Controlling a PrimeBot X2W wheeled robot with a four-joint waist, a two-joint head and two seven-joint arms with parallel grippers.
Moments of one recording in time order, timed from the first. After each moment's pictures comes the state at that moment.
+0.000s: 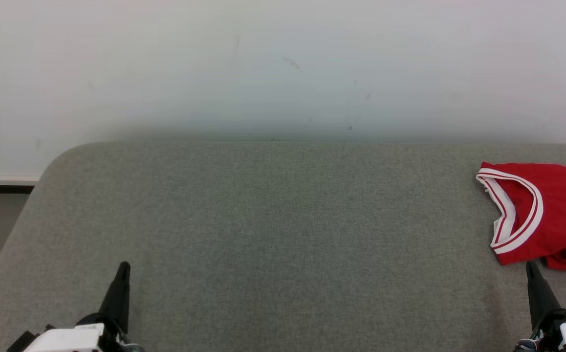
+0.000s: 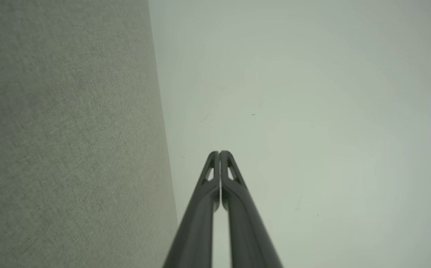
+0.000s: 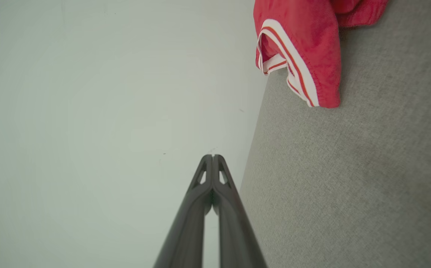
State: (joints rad) left arm -0.11 0.05 0.11 0.25 -1.61 -0.13 0.11; right arm -0.10 -0.05 -0.11 0.25 1.61 0.13 0.11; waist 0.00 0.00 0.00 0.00
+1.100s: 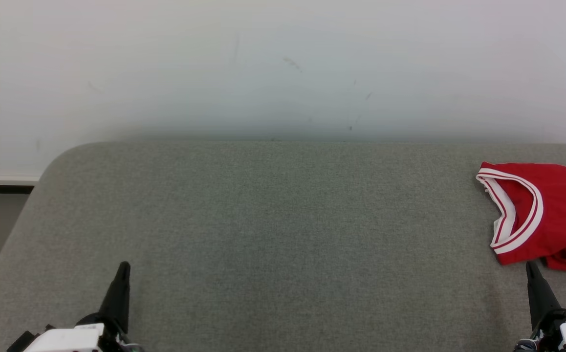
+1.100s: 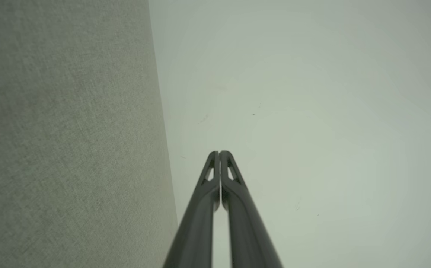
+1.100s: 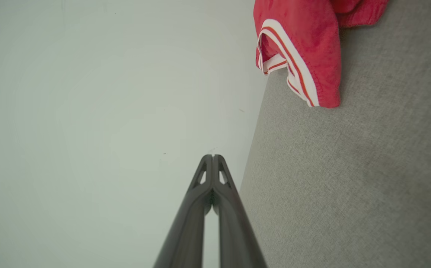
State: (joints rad) left arm -0.11 0.05 0.11 0.25 -1.61 -0.13 0.11; right arm -0.10 -0.05 -0.11 0.25 1.61 0.13 0.11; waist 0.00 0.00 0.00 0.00
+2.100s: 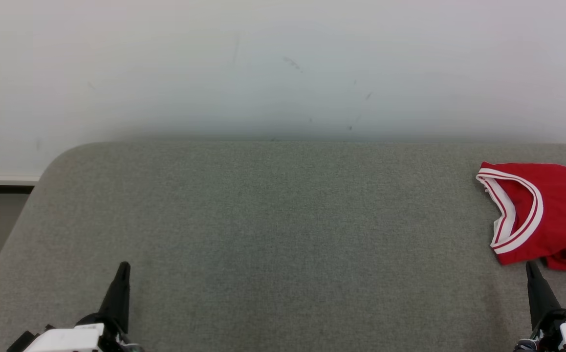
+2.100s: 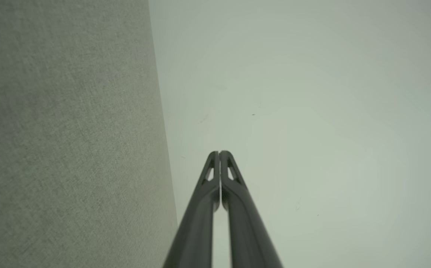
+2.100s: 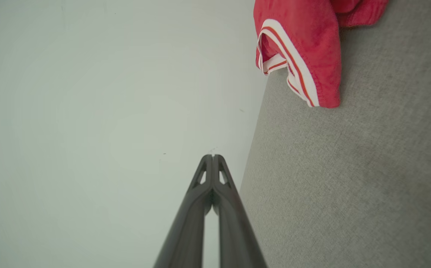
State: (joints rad) left arm -0.11 0.05 0.11 0.25 -1.61 -0.13 0.11; right arm -0.10 -0.05 -0.11 0.25 1.61 0.13 0.11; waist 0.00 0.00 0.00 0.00
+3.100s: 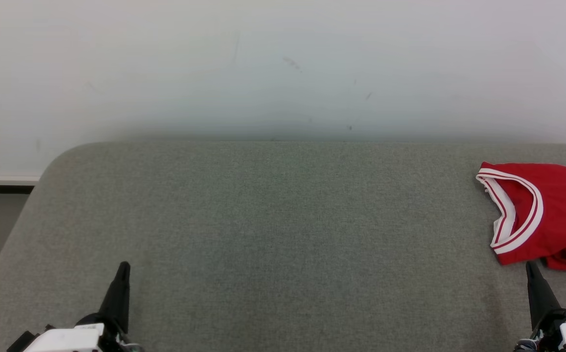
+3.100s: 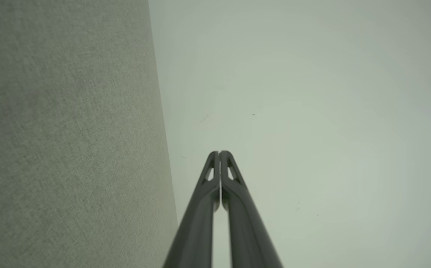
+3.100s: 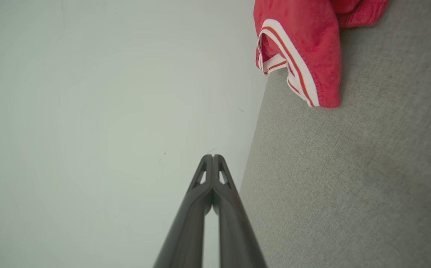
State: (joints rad) left arm -0.11 0.05 0.11 0.25 -1.61 -0.13 0.11; right arm -0.10 -0.05 -0.11 0.25 1.61 0.13 0.11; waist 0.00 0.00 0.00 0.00
